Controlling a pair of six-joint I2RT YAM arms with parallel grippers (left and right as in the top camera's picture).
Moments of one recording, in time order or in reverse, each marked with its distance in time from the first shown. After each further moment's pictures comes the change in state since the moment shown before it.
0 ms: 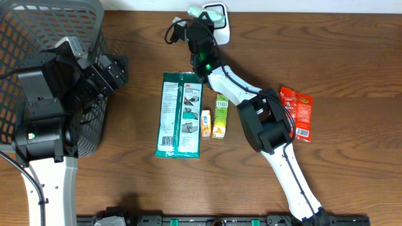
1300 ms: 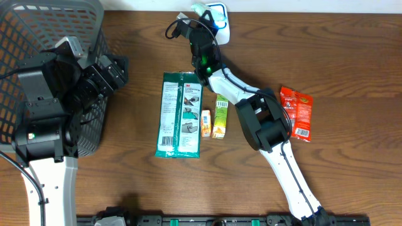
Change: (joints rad) left arm 0.000 0.000 0.000 0.000 0.000 0.000; right arm -0.011 0.051 0.000 0.168 0.033 0.172
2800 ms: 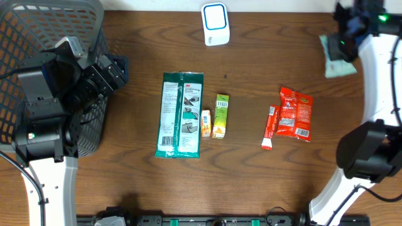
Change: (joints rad) left arm 0.000 0.000 0.000 -0.001 0.000 0.000; right arm -0.748 -0.662 -0.079 -1.703 -0.516 0.971
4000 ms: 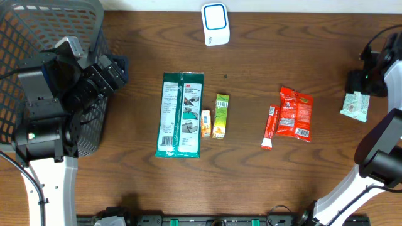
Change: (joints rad) left arm 0.000 0.000 0.000 0.000 0.000 0.000; right arm -0.229 0.020 -0.281 0.154 -0.132 0.003
